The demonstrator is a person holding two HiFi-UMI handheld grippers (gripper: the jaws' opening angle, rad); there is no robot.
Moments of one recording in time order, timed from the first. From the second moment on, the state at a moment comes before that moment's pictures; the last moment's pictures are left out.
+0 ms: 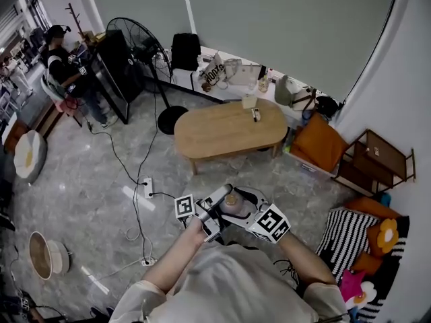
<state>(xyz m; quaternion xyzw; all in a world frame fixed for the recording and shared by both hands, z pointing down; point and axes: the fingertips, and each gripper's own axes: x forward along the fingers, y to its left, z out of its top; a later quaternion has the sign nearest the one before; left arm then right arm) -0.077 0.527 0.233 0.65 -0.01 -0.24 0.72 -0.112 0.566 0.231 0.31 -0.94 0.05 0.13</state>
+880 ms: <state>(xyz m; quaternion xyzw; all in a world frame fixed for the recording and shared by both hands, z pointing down) -0.047 0.351 0.236 0.66 0.03 -0.20 0.73 -0.085 0.385 0.233 0.37 -0.92 0.07 0.13</state>
